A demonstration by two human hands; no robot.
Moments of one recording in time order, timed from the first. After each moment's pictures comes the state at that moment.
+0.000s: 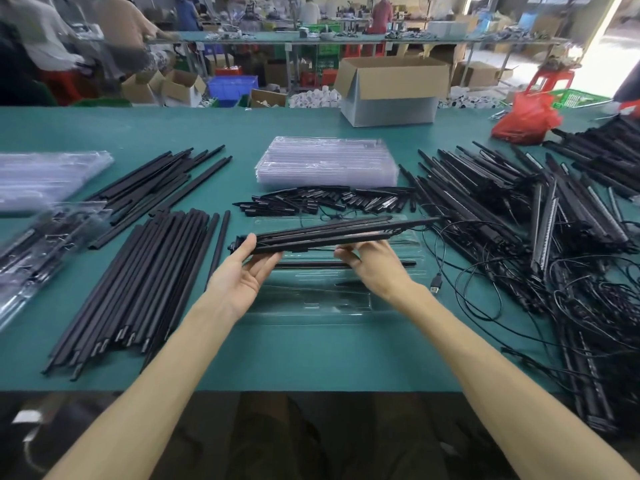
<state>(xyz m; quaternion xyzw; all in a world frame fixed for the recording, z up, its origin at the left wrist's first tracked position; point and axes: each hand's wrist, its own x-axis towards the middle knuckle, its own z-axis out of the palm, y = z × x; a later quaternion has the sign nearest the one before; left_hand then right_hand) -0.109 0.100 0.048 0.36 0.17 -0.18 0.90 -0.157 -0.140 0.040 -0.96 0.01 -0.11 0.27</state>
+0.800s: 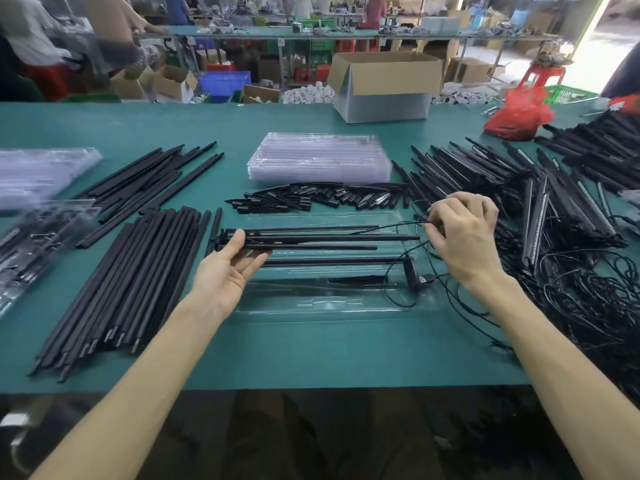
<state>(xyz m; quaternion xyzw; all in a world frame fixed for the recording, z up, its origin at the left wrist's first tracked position) -0.109 0.106 0.047 0.41 0.14 -0.13 0.89 -0.203 -0.255 0.070 -0.94 0.06 -0.32 0.03</state>
